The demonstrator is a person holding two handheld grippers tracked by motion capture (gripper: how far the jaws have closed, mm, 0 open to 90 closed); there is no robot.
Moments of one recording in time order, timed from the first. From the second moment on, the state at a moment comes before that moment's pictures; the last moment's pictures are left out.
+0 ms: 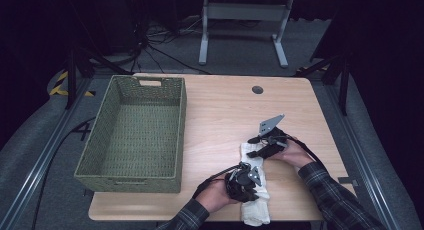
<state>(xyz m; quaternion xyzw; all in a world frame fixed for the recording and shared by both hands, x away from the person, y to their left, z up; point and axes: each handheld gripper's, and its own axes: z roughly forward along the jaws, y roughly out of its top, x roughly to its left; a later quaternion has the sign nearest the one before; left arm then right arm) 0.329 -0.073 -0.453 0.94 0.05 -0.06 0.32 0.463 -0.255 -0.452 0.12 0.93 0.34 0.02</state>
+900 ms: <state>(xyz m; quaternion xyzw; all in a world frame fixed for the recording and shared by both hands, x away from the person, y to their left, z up) 0.332 -0.070 -0.447 0.94 0.06 -0.07 0.34 0.459 -0.255 -0.447 0.12 0.93 0.34 0.01</state>
